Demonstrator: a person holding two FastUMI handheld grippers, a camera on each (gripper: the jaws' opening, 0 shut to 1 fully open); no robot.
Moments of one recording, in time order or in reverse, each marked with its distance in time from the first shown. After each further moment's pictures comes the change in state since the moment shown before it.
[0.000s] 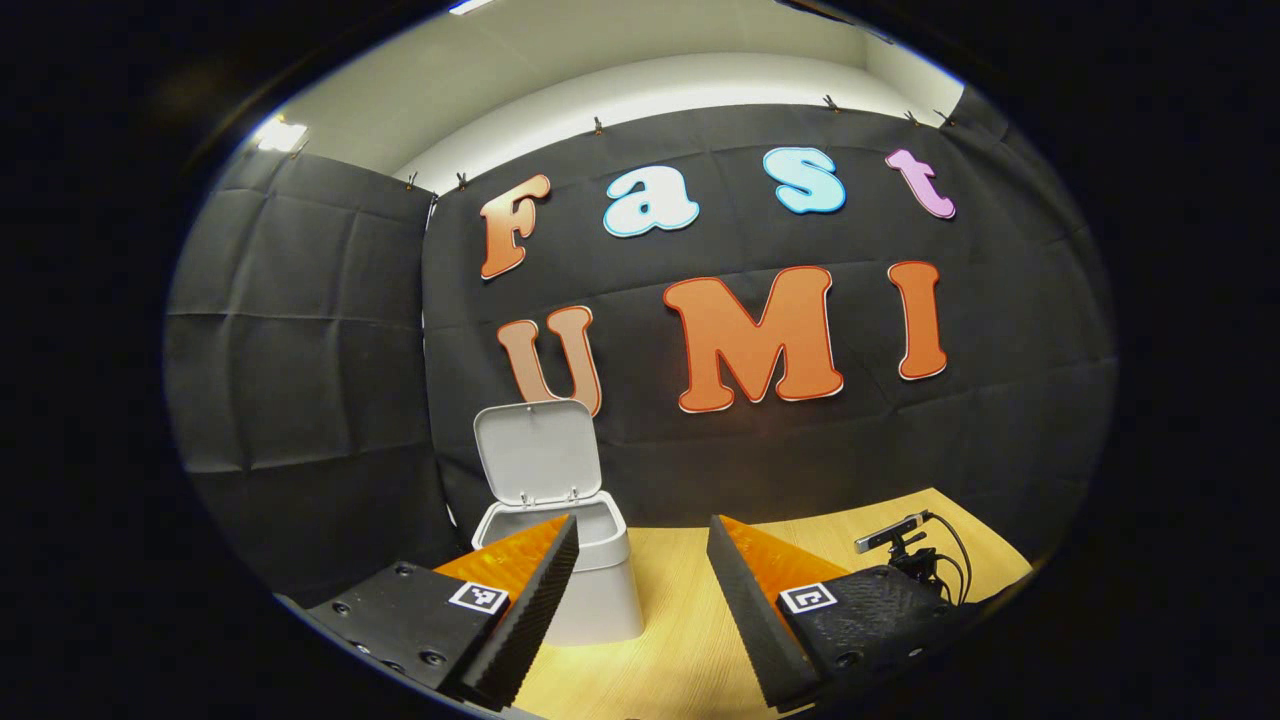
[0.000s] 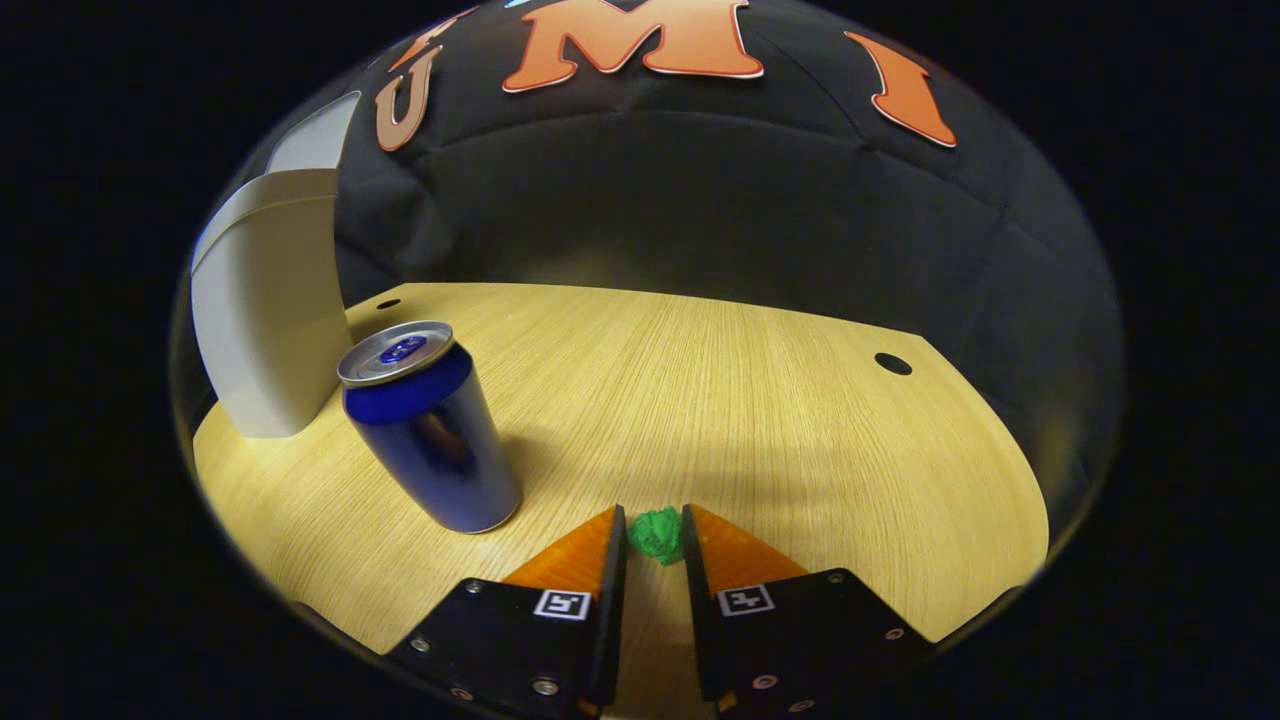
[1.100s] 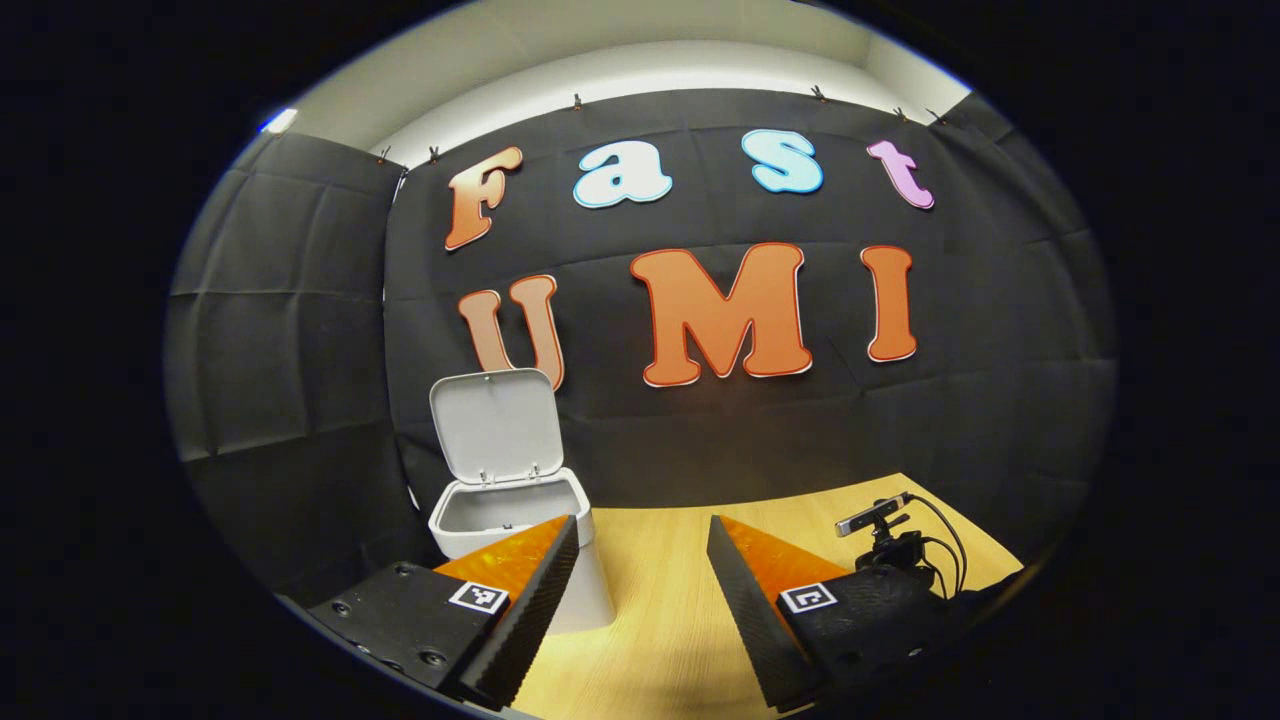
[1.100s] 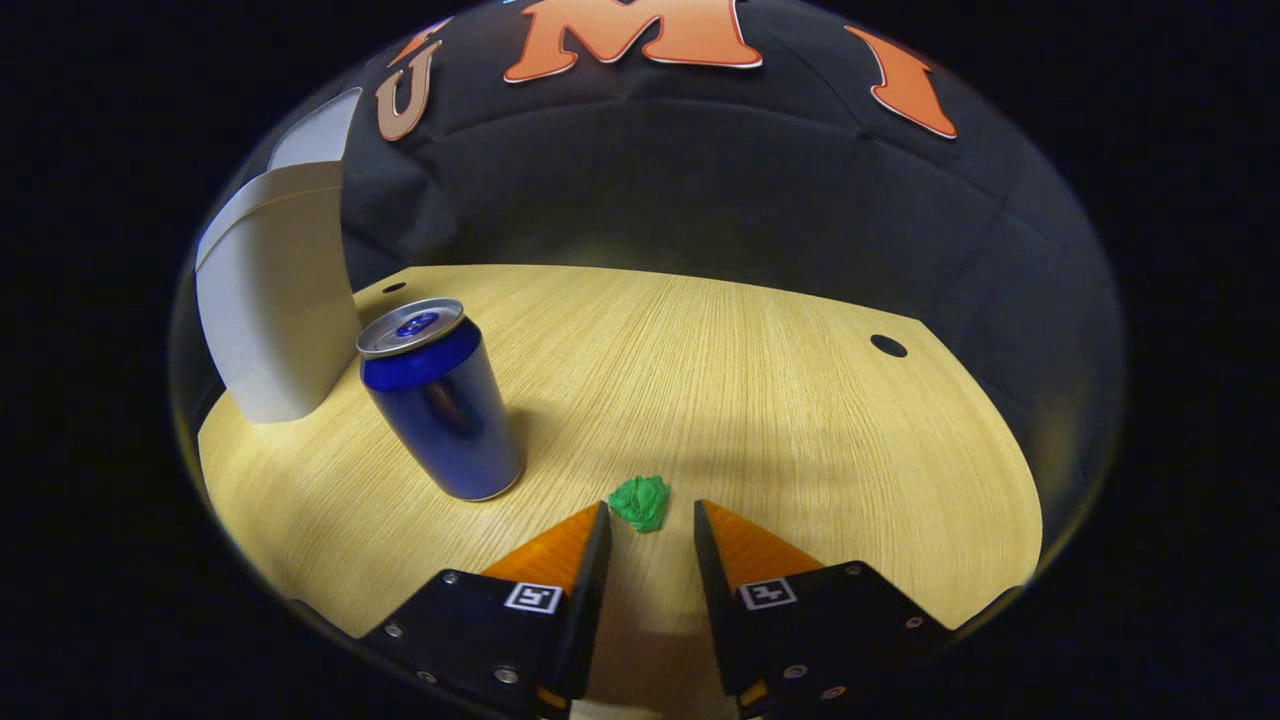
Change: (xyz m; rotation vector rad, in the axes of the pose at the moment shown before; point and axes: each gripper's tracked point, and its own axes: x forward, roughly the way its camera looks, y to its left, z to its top) left arm 0.020 -0.009 -0.029 -0.014 0.068 -0.095; right arm -0.005 0.001 -0.005 -0.005 0.054 0.023
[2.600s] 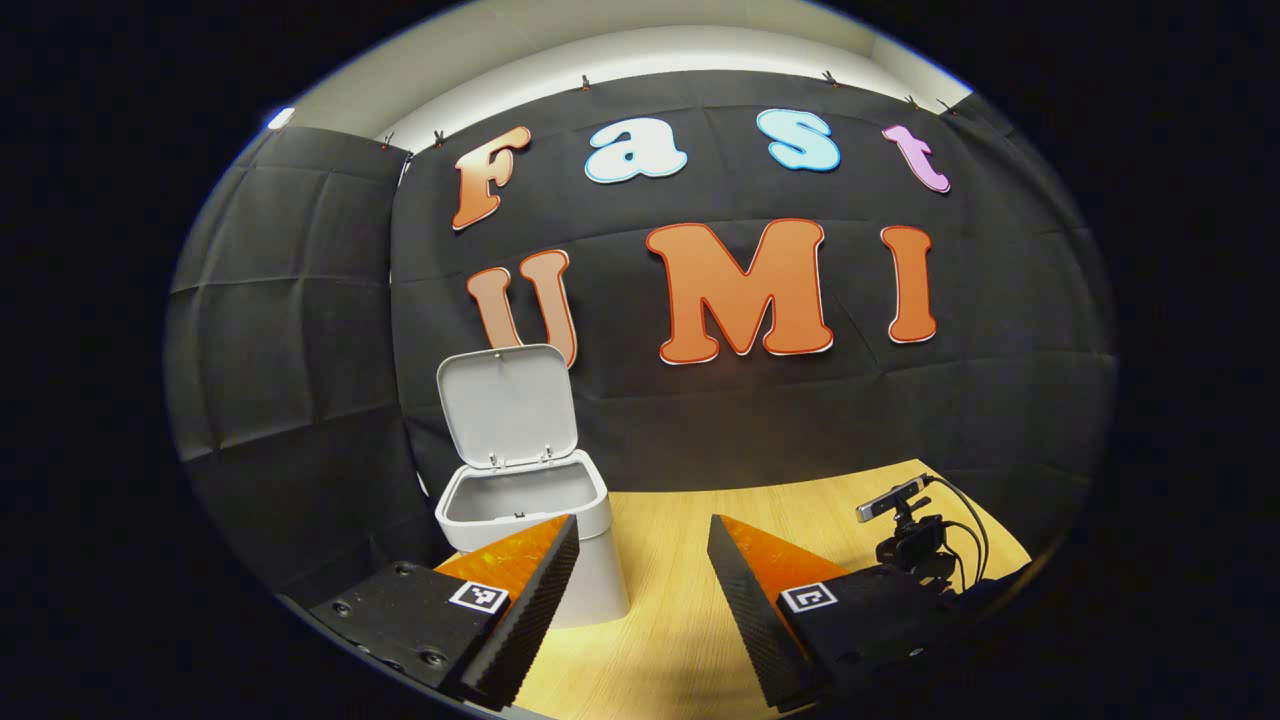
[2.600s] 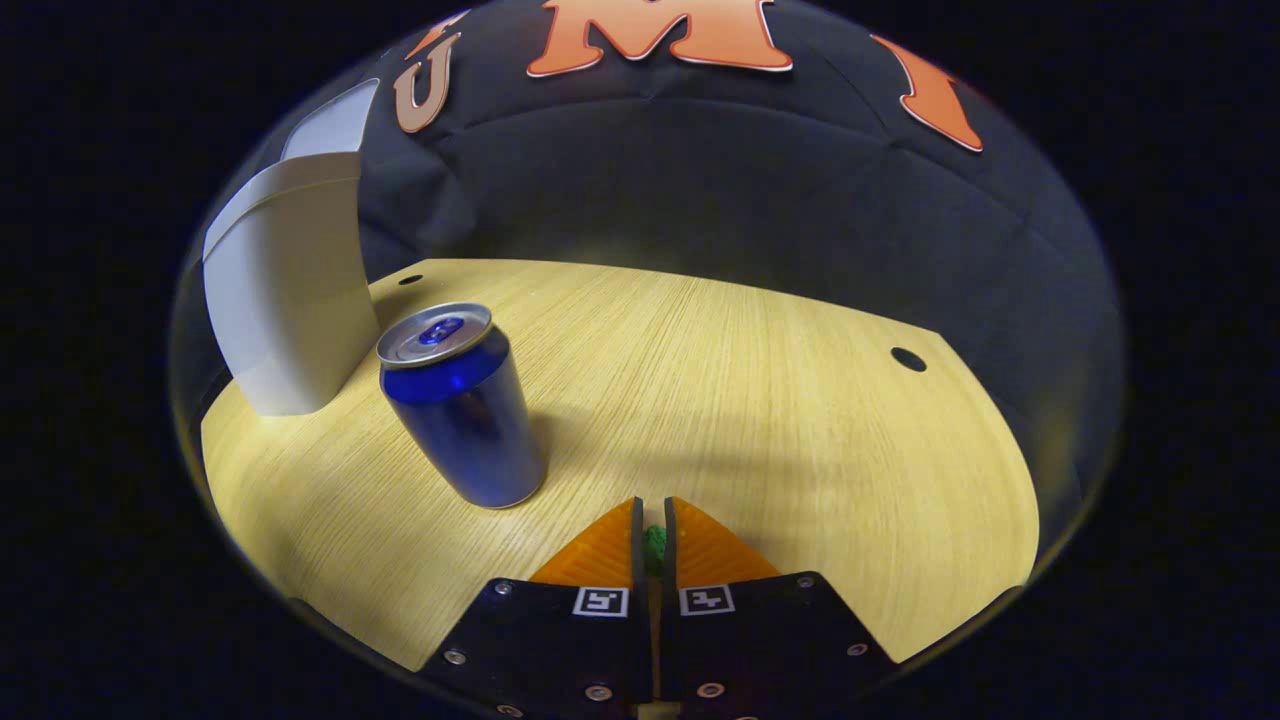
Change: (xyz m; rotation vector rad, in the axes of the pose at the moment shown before) left arm 0.017 0.009 -0.020 -0.008 0.068 0.006; right arm -0.013 0.006 0.003 -0.020 0.006 0.039
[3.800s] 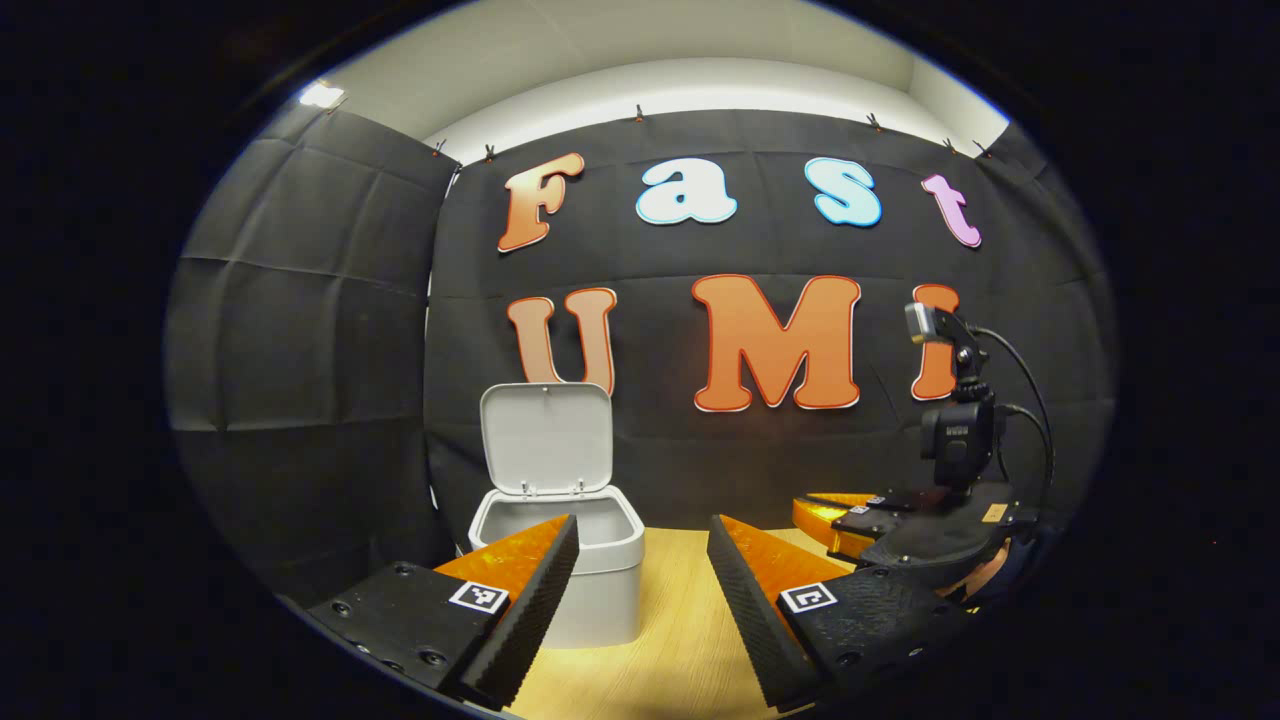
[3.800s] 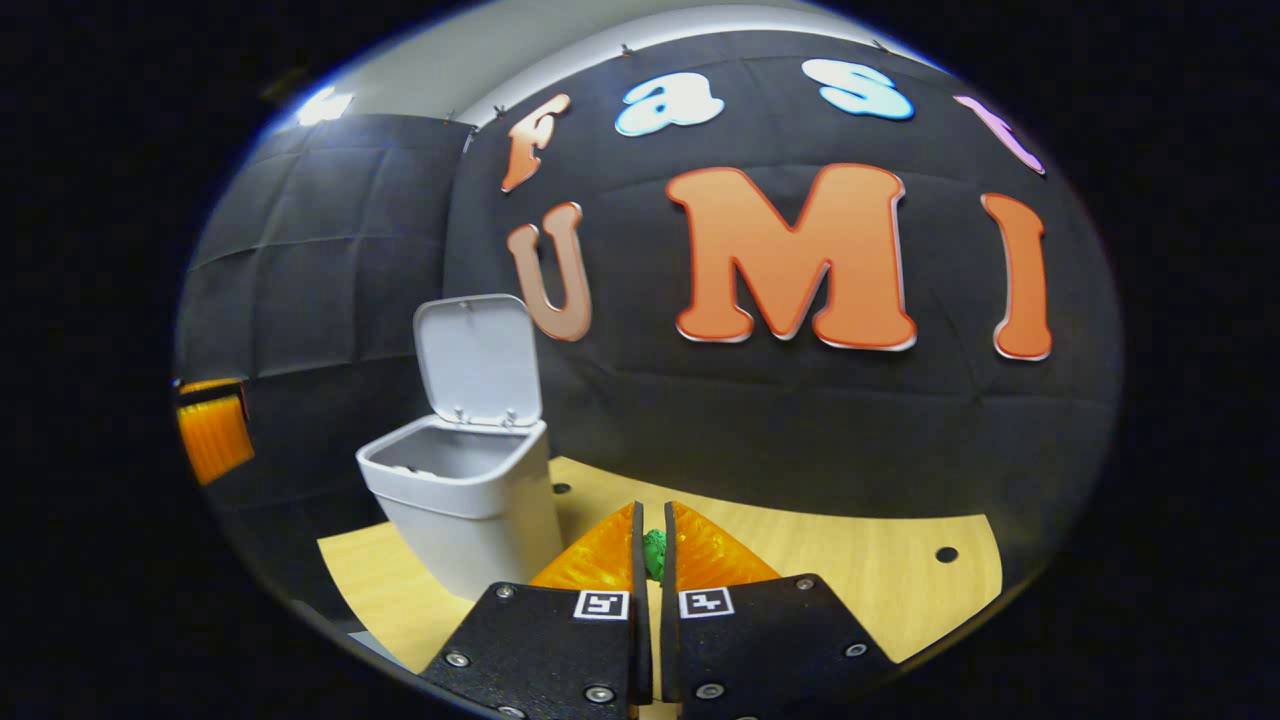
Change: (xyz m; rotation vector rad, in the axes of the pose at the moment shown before) left arm -0.023 0.065 0.033 -0.095 -0.132 0.077; right arm -0.187 0.169 0.271 -0.055 -0.514 0.298
